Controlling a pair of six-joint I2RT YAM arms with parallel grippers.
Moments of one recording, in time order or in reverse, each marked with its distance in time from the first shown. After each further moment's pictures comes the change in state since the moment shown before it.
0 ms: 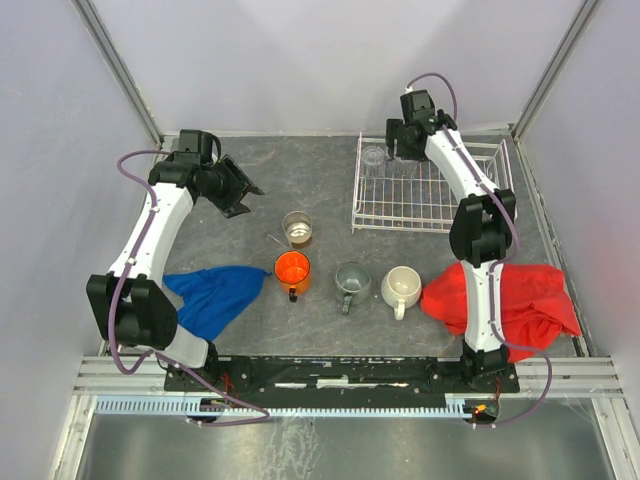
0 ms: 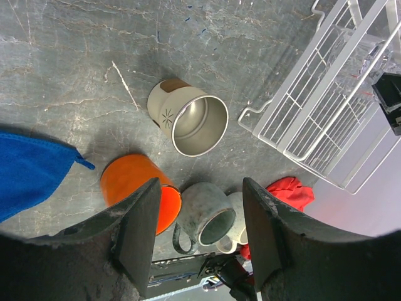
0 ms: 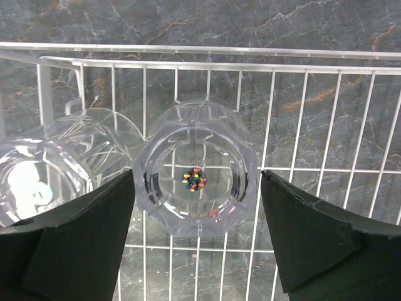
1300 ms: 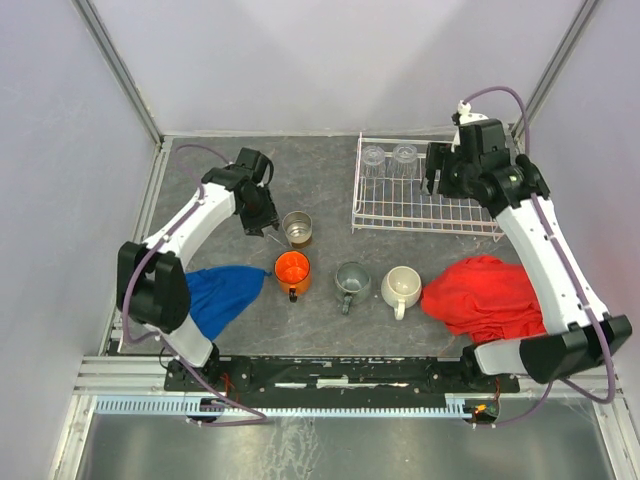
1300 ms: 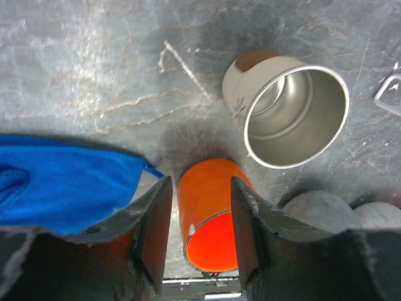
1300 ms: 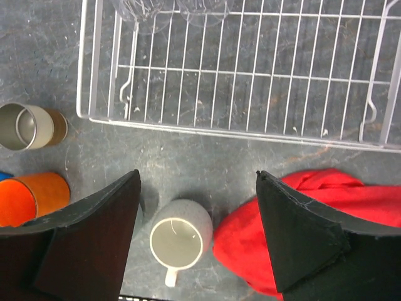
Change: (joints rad) left arm -0.230 0.112 -0.096 -0.018 -0.291 0.213; right arm 0.026 -0.900 -0.627 -0.109 -0.084 0.049
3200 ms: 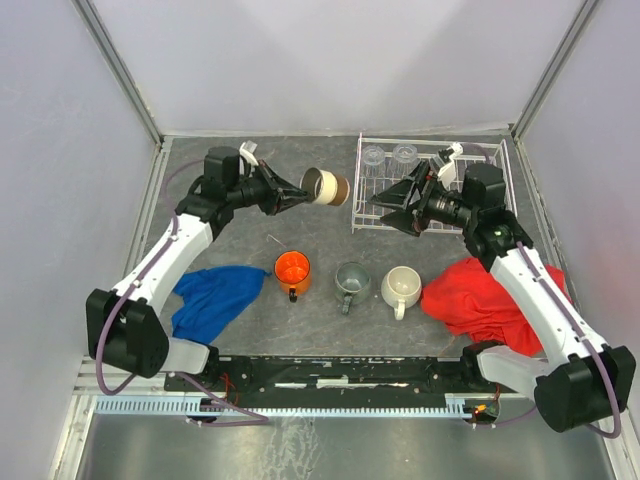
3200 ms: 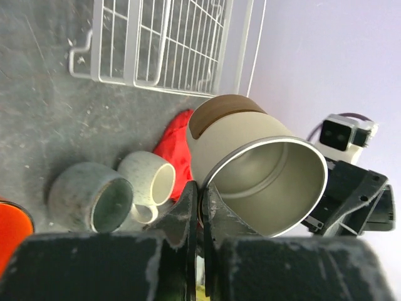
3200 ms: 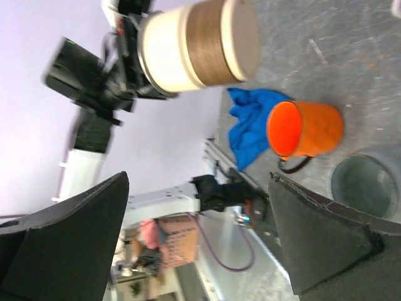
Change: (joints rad) left arm 0.034 -0.256 -0.167 0.606 0.601 -0.426; right arm -0.001 -0.284 -0.563 0.668 -0.829 0.735
